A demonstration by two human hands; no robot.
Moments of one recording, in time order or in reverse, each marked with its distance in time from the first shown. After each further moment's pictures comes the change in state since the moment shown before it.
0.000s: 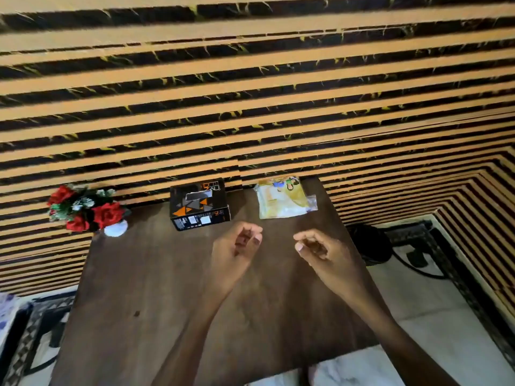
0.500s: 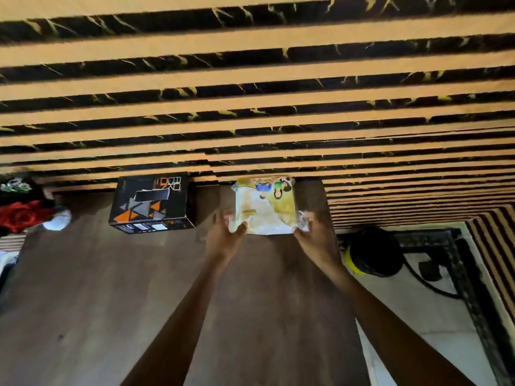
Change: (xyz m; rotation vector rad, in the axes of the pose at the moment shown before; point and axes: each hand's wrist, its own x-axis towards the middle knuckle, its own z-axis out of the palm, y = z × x) left_hand 0.200 -0.121 0.152 0.156 0.163 -0.543; right_hand 0.257 0.174 -0.002 -0.292 -0.055 0.218
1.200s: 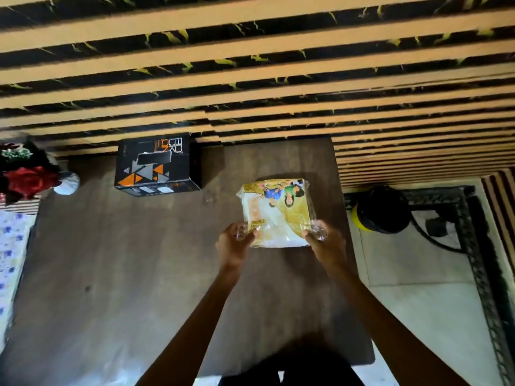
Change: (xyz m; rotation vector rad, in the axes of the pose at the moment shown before) left_hand -0.081 -0.048 0.021 -0.025 -0.006 -0.238; right_hand -0.069 0.064 0.030 0.196 -0.119 0.269
